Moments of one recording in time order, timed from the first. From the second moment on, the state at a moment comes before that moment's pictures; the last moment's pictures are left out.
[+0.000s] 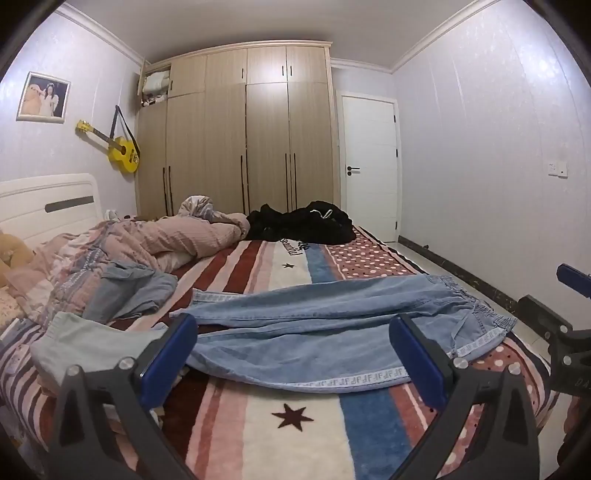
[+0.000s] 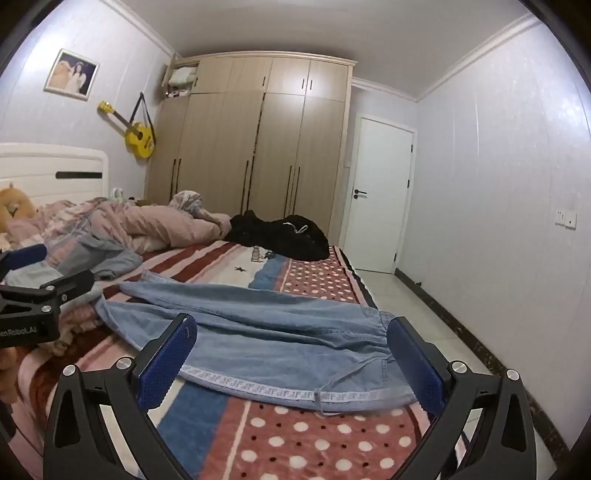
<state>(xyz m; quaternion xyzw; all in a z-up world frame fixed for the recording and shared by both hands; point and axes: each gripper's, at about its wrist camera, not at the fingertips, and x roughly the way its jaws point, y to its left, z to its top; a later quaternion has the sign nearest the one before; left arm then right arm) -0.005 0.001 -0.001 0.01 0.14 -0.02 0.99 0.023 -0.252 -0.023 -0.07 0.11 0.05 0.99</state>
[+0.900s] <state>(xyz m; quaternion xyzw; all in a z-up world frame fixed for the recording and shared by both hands) 0.007 0.000 0.005 0.01 0.13 -0.03 0.99 0.016 -0.267 -0.017 -0.05 0.11 0.03 0.99</state>
